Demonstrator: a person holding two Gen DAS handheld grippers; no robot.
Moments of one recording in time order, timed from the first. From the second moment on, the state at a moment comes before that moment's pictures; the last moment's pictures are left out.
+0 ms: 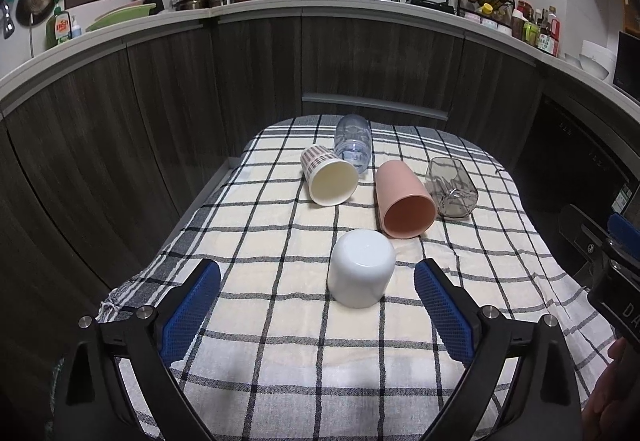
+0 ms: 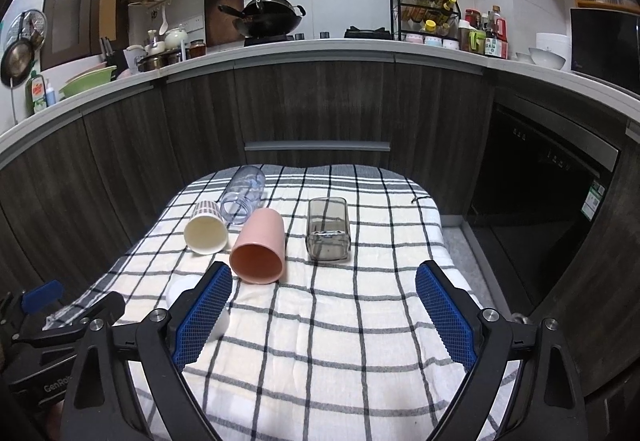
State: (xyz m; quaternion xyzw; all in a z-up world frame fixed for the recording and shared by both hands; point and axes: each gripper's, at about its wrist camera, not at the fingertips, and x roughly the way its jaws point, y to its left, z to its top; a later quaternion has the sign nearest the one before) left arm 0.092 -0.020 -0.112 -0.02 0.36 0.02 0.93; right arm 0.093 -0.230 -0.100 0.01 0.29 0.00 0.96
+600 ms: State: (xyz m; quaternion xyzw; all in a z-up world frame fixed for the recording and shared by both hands) left arm 0.083 -0.027 -0.108 -0.01 0.35 0.01 0.94; right arm 0.082 -0.233 -0.095 0.01 0.28 0.00 0.96
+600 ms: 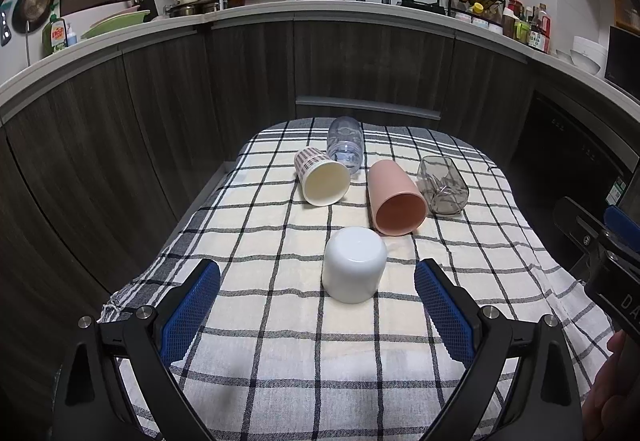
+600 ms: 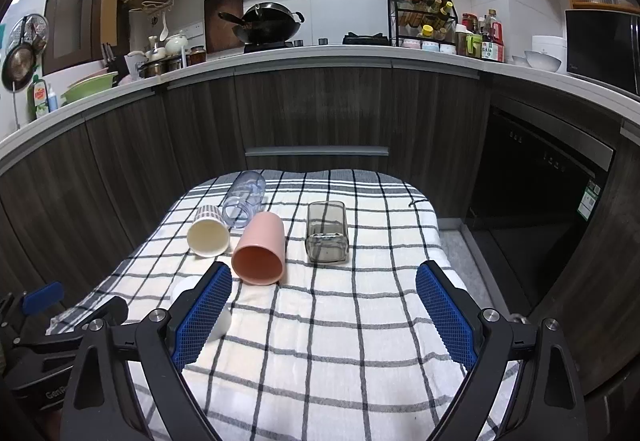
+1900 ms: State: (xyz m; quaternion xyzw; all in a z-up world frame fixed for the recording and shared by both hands) left arm 0.080 -0.030 -0.099 -0.01 0.33 0.01 0.94; right arm 0.082 -0.234 -0.094 0.01 0.27 0.00 0.96
